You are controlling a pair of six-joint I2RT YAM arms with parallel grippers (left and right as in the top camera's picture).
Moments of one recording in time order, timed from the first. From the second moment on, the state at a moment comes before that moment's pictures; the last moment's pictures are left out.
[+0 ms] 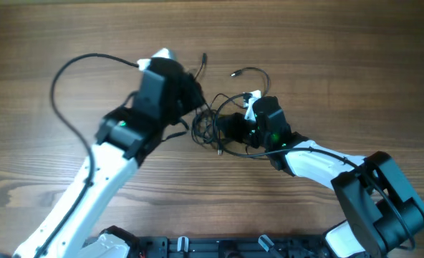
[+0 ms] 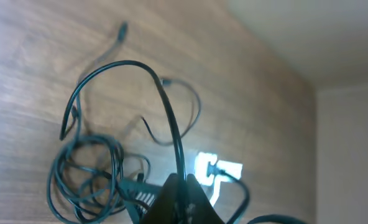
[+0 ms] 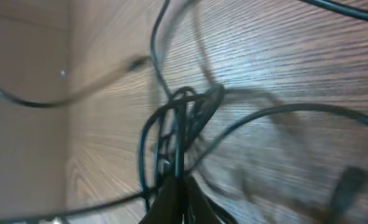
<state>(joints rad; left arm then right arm) -0.45 1.28 1.17 -0.56 0.04 -0.90 0.51 1.69 0.64 0.39 -0.42 0.91</state>
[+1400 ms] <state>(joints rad) -0.54 1.59 1.17 -0.44 0.40 -0.54 -0.14 1.24 0.66 -0.41 -0.50 0.46</state>
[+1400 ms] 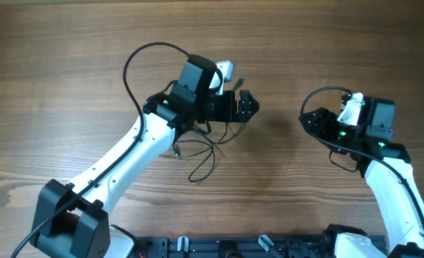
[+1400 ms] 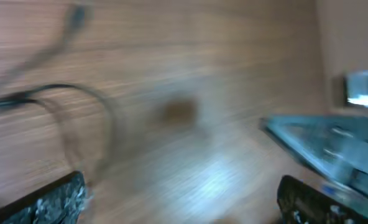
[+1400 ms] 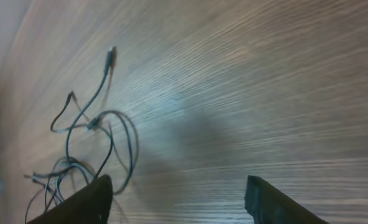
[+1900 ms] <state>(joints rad) -0.29 1.60 1.18 -0.75 -0.01 -1.23 0.01 1.24 0.66 -0.33 -0.50 0.47</state>
